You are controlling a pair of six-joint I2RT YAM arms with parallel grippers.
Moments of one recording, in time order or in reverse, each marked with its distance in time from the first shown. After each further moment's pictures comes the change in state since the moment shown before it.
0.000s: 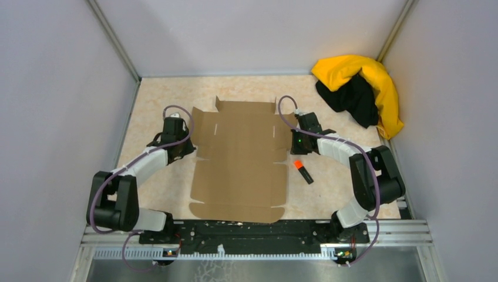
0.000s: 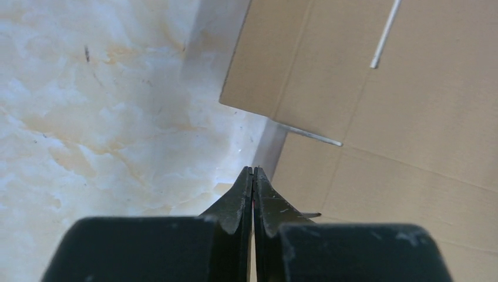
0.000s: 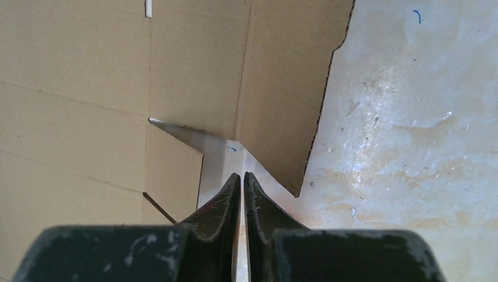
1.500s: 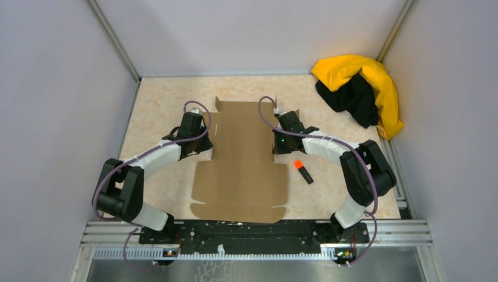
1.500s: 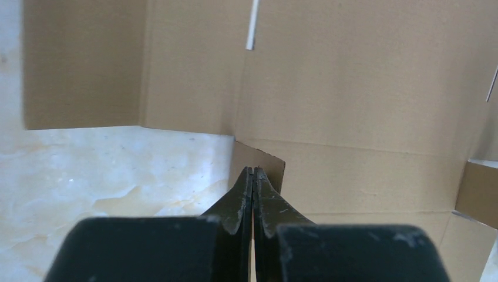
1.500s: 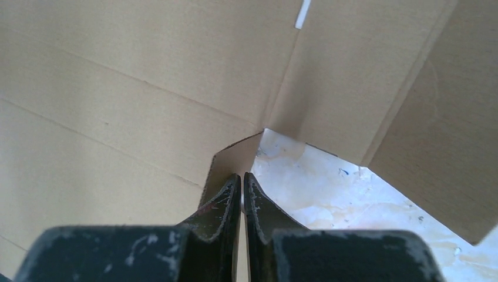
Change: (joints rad) left arm -0.164 0.101 0.094 0.017 0.051 -0.068; right arm 0.170 0.063 0.105 -0.007 0.002 0.036
